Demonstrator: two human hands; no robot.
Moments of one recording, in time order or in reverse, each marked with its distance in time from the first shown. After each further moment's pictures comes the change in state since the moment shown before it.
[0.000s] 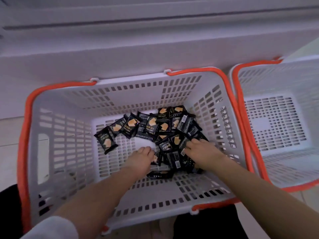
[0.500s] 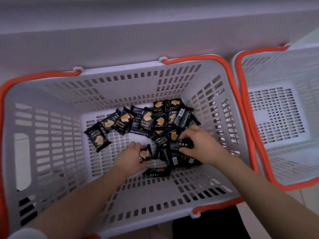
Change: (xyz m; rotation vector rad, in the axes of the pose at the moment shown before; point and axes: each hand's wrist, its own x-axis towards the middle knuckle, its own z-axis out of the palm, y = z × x) left_hand 0.006 -0.016 0.015 -0.291 0.055 -0.200; right_hand -0.006 -0.004 -0.018 0.767 0.290 0.221
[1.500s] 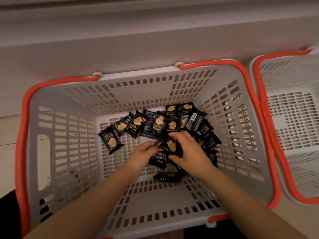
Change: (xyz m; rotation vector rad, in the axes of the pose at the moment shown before) left_hand -0.020 0.022 -0.041 -1.403 -0.015 -0.239; right_hand 0.018 -0.037 0.049 0.231 0.142 -0.092
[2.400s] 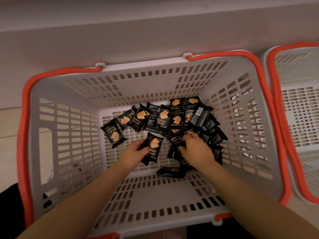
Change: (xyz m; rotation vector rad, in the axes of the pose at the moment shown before) left_hand 0.011 -0.023 -0.037 0.243 0.093 -0.036; right_hand 0.019 0.017 0.015 -0.279 -0.137 0.356
